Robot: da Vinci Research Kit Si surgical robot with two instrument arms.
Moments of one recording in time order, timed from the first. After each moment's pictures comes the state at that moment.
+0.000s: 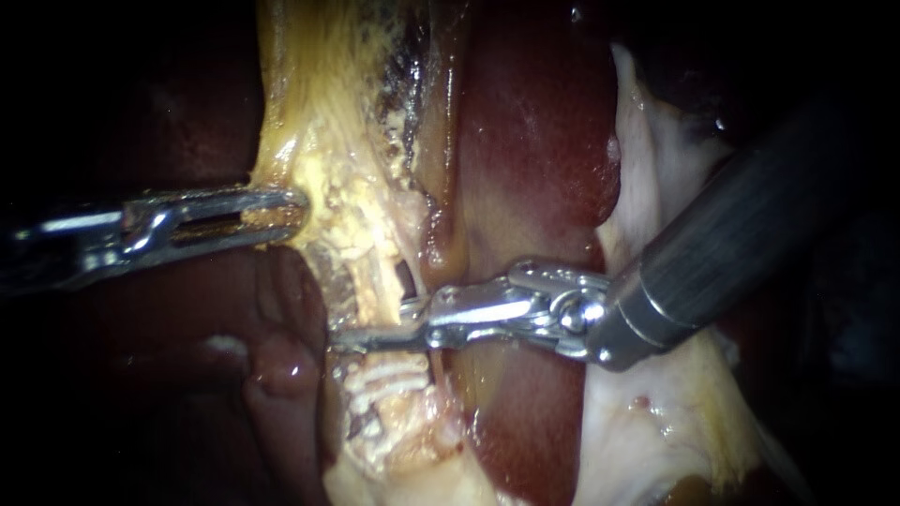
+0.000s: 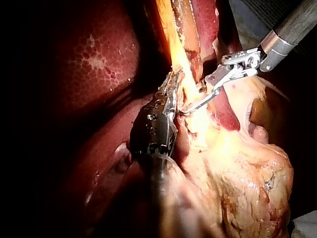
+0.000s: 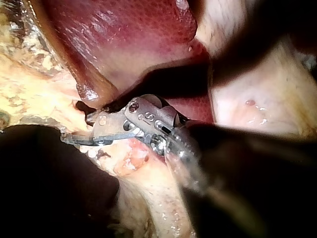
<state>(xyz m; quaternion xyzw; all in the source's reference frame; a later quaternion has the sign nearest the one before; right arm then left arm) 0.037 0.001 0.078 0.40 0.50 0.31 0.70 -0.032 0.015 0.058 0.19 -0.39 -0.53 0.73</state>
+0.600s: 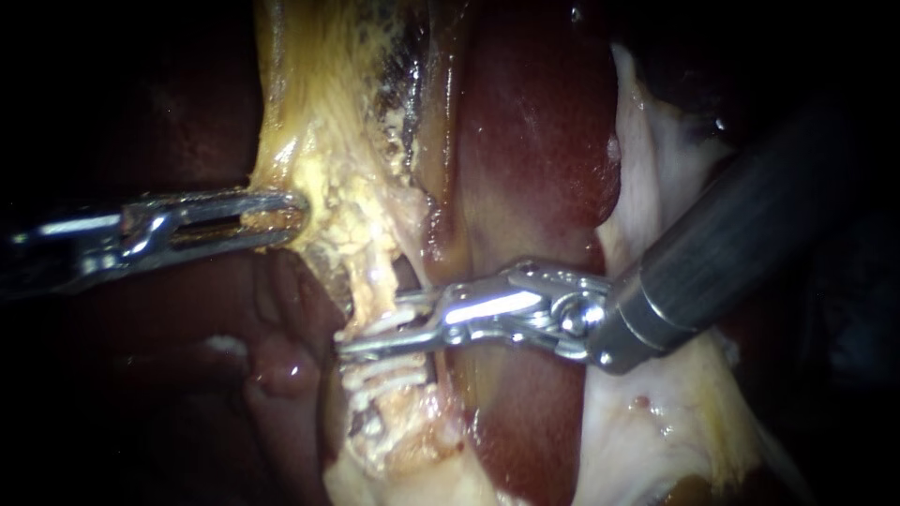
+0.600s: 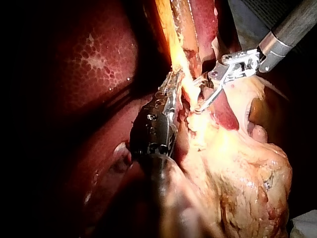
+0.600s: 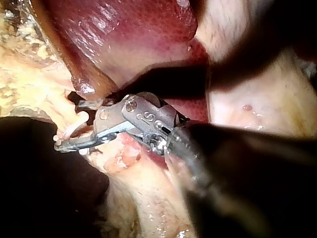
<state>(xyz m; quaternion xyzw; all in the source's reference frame) 0.036 0.001 0.078 0.36 0.56 0.25 0.70 -0.032 0.015 0.058 0.19 -0.39 -0.53 0.73</state>
